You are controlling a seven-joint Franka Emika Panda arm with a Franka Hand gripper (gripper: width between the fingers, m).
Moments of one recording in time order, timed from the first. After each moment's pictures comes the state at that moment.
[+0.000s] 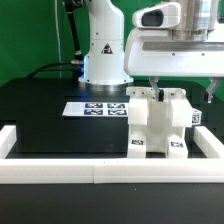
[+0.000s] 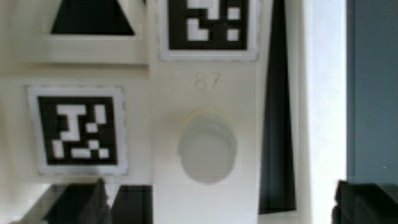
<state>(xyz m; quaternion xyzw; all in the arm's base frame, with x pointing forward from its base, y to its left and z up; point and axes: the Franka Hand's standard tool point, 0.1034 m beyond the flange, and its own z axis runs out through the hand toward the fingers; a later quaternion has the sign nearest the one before) 0.574 0.096 0.098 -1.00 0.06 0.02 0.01</state>
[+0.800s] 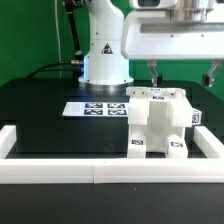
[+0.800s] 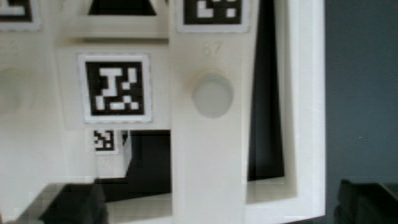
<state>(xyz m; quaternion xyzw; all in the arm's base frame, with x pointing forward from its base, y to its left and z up) 0.574 0.095 0.135 -1.00 0.07 0.01 0.02</state>
